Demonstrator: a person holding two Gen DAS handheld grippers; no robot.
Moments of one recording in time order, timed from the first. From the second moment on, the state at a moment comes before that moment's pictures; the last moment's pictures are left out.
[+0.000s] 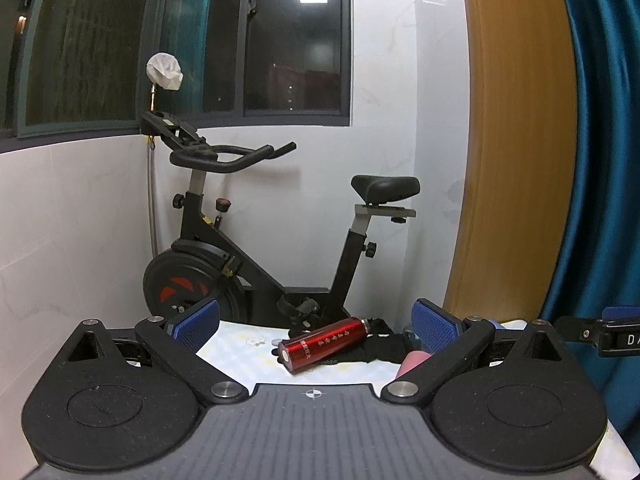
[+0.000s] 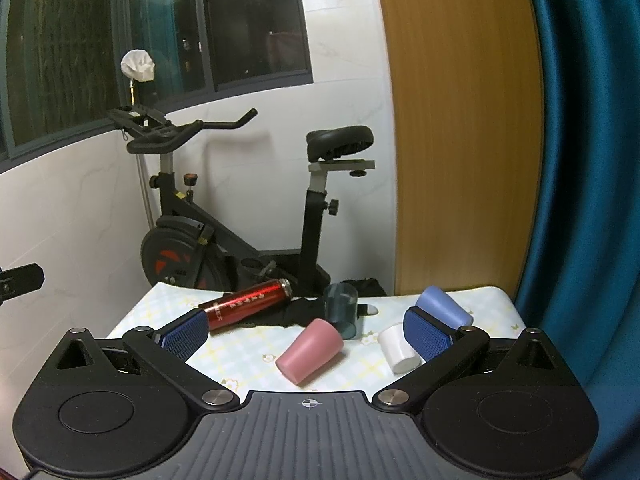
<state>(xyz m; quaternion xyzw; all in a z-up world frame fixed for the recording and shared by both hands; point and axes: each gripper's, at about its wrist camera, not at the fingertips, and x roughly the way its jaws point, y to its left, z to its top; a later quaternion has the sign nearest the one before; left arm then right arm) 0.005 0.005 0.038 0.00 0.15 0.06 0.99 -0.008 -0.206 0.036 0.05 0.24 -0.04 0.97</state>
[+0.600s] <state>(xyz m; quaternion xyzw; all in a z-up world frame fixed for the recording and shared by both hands) 0.003 0.004 0.039 0.01 0.15 0.06 0.99 -0.009 -0.204 0.034 0.05 0.24 -0.04 0.97</state>
